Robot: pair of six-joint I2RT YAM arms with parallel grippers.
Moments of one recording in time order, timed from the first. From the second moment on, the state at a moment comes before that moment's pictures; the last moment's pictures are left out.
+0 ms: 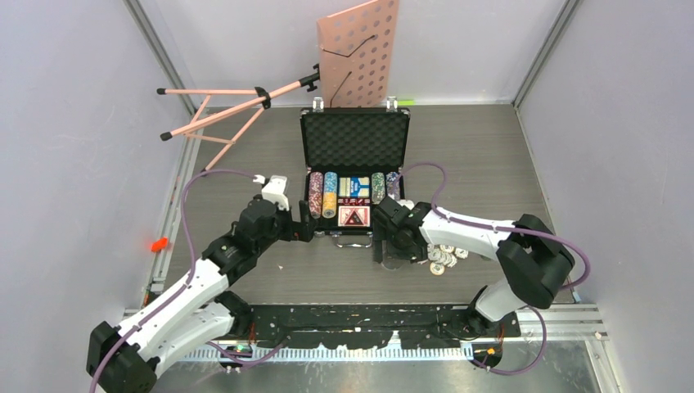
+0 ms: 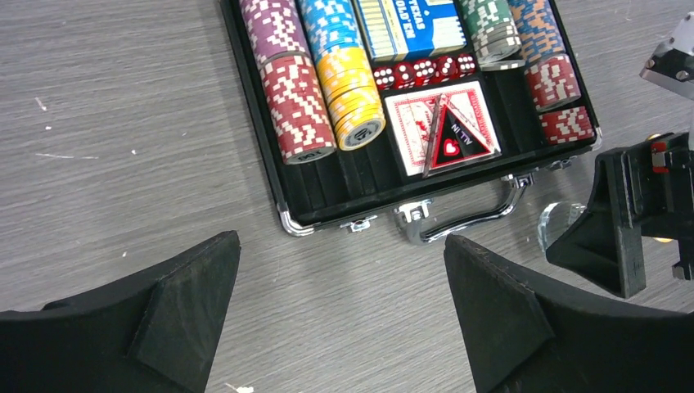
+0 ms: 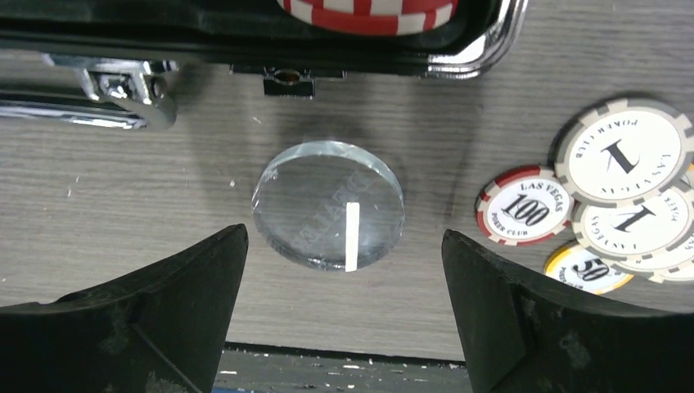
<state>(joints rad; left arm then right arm) -0.62 0.81 0.56 -0.24 -0.14 -0.37 0.83 1.50 0.86 -0.69 0.13 0.81</state>
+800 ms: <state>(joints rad) -0.62 0.62 0.32 -0.22 -0.26 -0.37 0.83 1.51 0.93 -0.77 0.10 0.75</state>
